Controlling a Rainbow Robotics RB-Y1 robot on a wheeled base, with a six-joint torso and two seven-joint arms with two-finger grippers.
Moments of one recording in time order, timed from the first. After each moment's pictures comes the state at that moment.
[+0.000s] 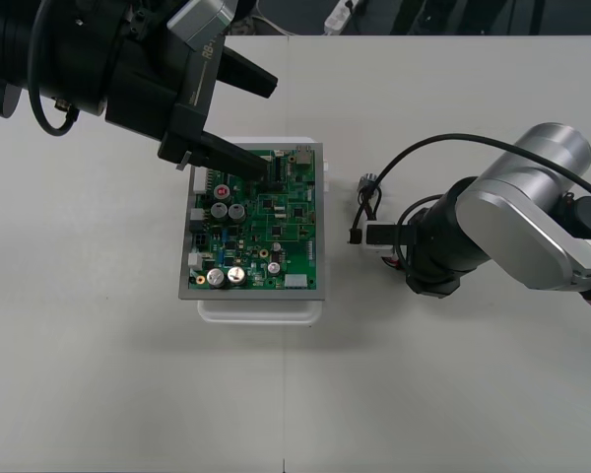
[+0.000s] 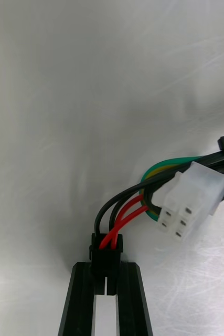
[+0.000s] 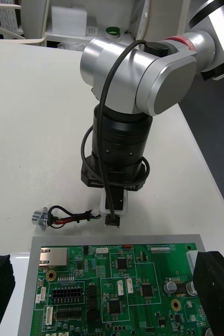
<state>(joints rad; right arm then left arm) -0.58 -0.66 0.52 -1.82 2.38 -1.57 -0.88 -0.82 0.65 -0.09 -1.75 -1.44 -1.54 0.73</state>
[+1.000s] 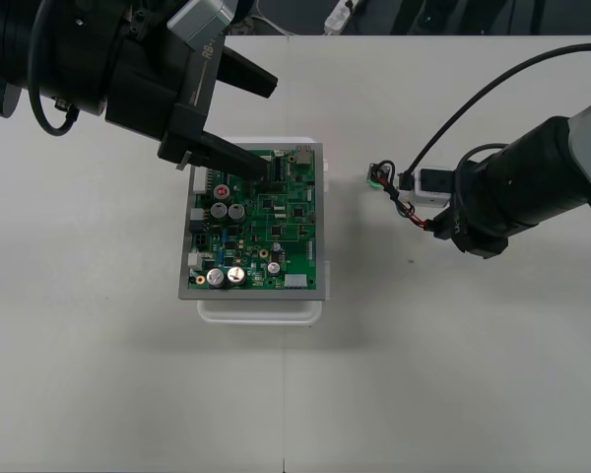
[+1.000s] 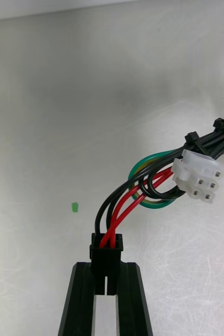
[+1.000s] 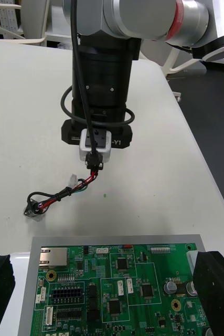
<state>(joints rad) -0.58 -0.77 0.26 -1.82 2.06 -1.57 -0.68 -0.82 0.65 -0.09 -1.75 -1.44 -1.54 0.73</state>
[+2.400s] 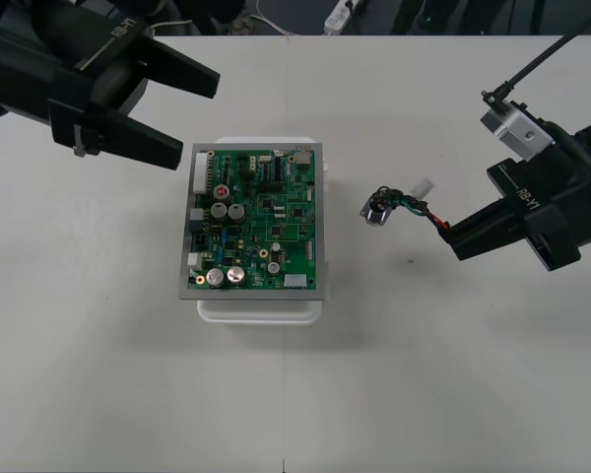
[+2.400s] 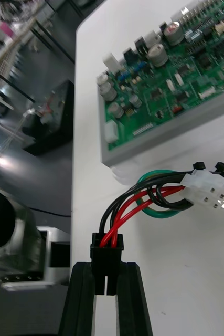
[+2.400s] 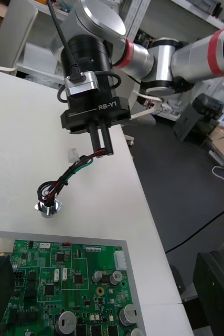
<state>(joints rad) -0.50 -0.97 0.12 -1.82 1.13 -1.57 -0.91 -0.79 0.86 -0.11 -1.63 -0.99 -1.54 0.73</state>
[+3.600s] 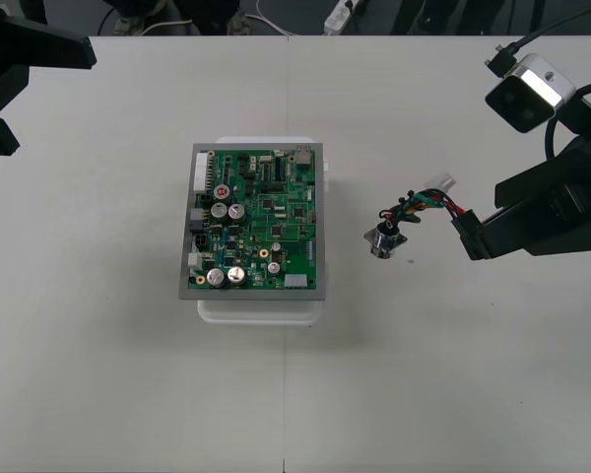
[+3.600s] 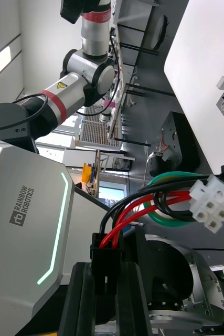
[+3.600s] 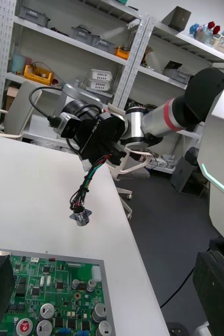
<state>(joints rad) -0.49 -0.96 0.12 -1.84 0.70 -1.57 -1.50 -0.55 1.05 0.00 -1.59 -0.56 -1.54 0.46</state>
